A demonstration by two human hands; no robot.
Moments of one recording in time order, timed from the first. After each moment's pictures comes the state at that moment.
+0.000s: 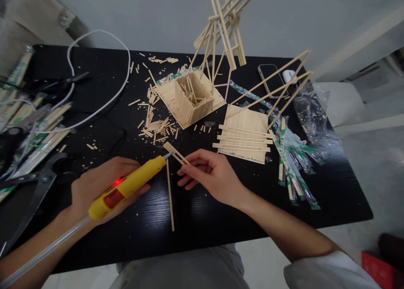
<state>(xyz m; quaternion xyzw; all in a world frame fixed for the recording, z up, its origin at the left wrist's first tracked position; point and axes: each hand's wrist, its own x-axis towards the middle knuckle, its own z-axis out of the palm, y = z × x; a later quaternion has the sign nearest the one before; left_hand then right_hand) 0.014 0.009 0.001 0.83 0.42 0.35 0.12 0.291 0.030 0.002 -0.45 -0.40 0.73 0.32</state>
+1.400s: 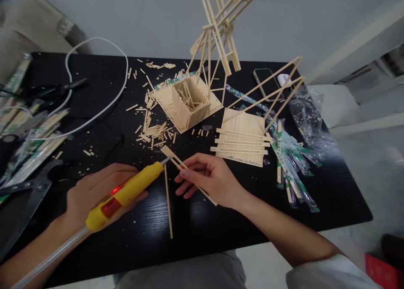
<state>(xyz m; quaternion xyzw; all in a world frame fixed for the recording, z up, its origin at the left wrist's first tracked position) 0.007 0.008 -0.005 0.85 0.41 0.33 0.10 0.294 0.034 0.001 -0.39 -0.34 0.79 0.32</state>
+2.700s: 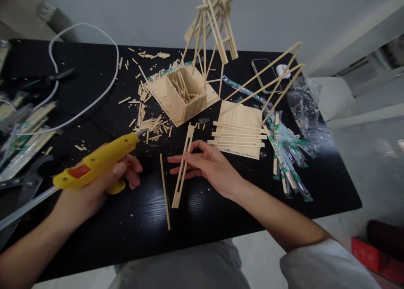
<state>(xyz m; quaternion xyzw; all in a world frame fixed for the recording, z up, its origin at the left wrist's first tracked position) 0.017 0.014 0.000 0.53 0.51 0.39 0.55 0.296 0.038 0.002 -0.43 -0.29 0.79 0.32</state>
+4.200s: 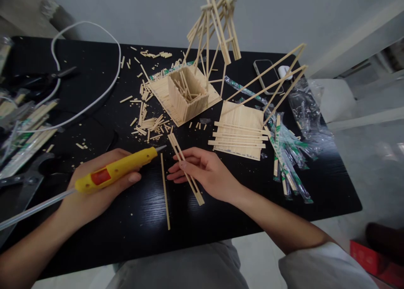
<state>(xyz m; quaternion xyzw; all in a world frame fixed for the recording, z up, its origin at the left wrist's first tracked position) 0.018 0.017 0.007 0.70 0.52 0.34 0.35 0.292 0.031 -0.002 -0.41 -0.34 0.79 0.31</state>
